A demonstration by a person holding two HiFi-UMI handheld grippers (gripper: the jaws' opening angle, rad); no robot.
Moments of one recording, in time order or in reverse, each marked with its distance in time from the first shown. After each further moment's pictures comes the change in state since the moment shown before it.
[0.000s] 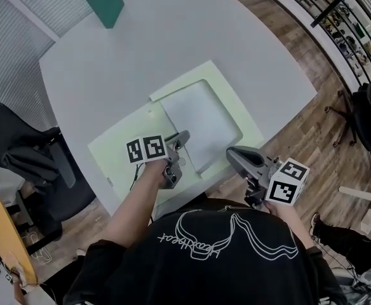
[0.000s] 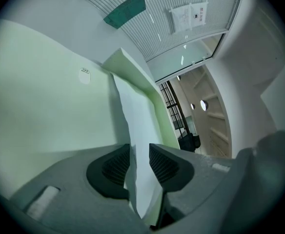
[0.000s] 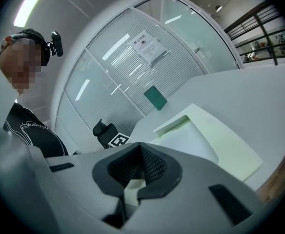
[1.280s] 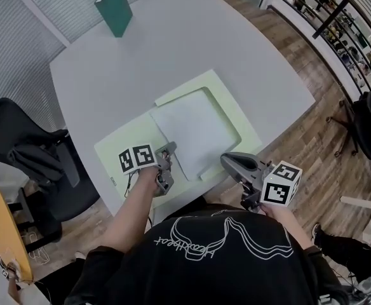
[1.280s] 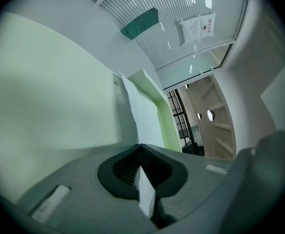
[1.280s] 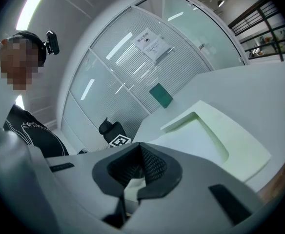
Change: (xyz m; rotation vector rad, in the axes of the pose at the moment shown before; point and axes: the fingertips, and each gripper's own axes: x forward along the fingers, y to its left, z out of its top) left arm -0.040 0.019 -0.003 -0.099 -0.071 0.063; right arm -0.002 0.015 -0.003 0.002 0.025 0.062
